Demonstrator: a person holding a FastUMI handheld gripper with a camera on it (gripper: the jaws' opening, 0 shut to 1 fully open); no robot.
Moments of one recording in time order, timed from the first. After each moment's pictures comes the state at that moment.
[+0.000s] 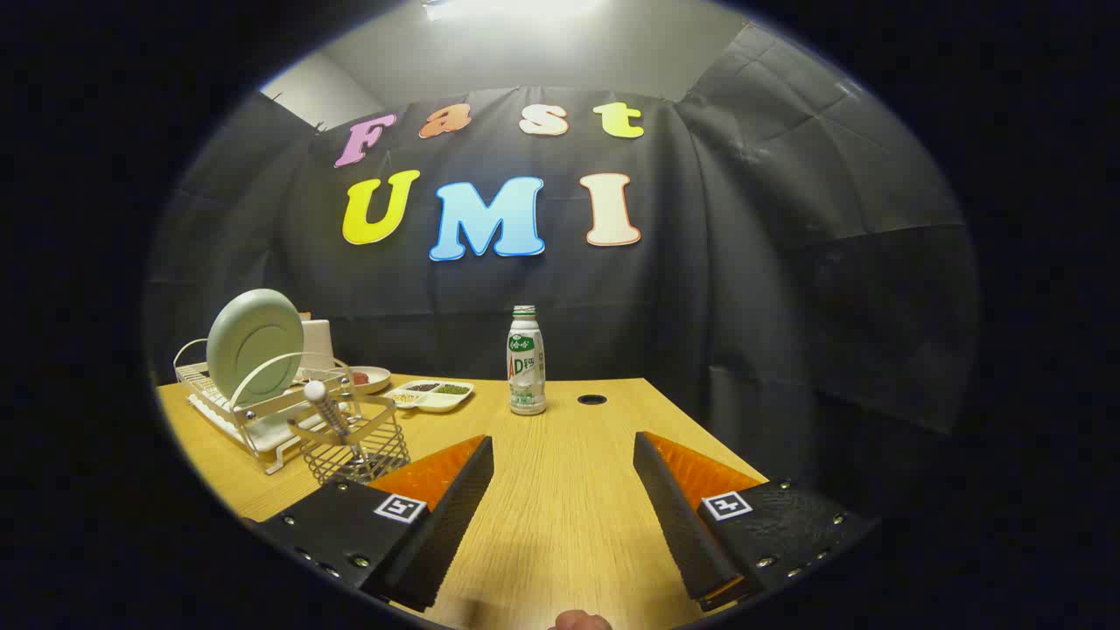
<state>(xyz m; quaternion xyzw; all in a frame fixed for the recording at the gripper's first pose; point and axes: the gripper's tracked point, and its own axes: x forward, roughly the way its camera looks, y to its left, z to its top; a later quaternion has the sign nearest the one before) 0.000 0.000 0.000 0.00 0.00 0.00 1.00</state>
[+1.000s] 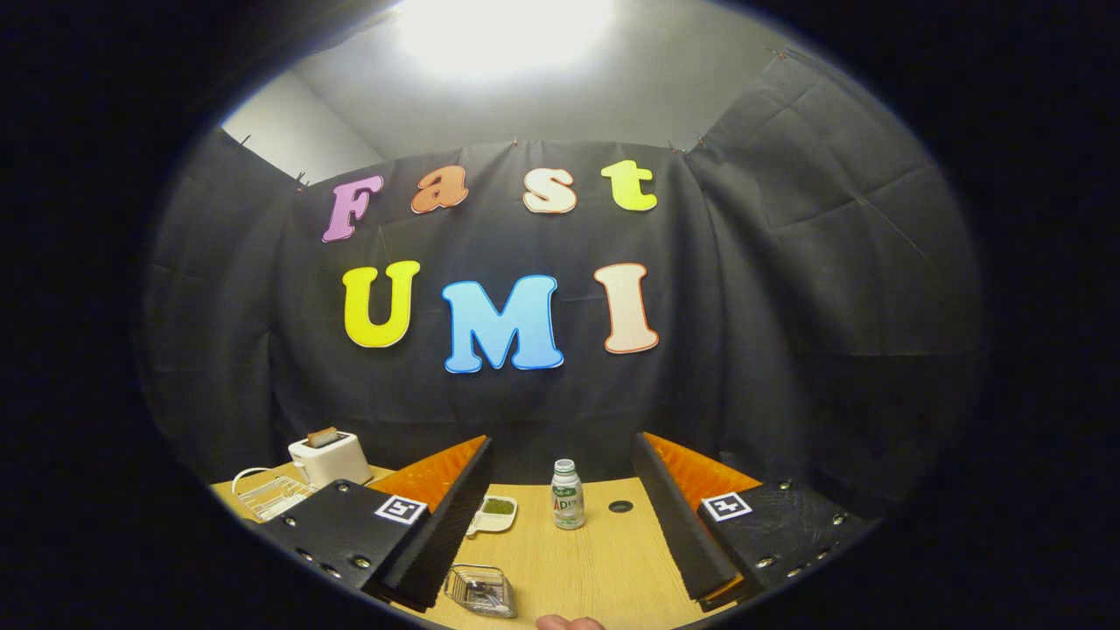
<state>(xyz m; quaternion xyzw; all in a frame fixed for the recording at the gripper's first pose) -0.027 0.074 0.274 0.01 -0.05 -0.01 1.00</state>
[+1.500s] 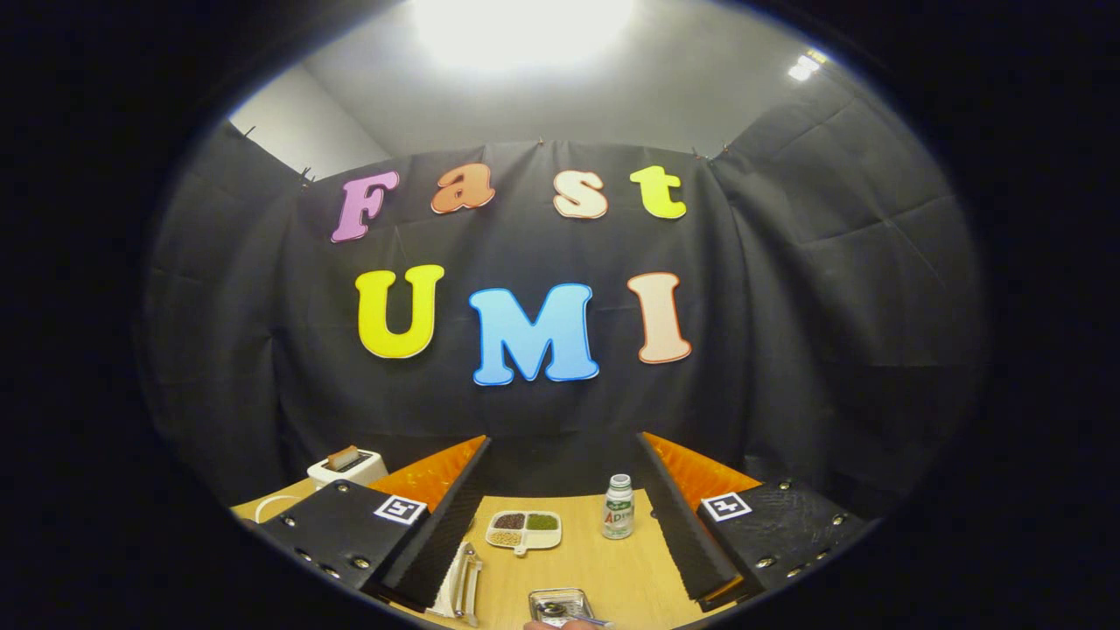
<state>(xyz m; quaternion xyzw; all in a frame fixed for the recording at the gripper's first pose) 0.002 0.190 0.300 0.01 -0.04 0.01 1.00</state>
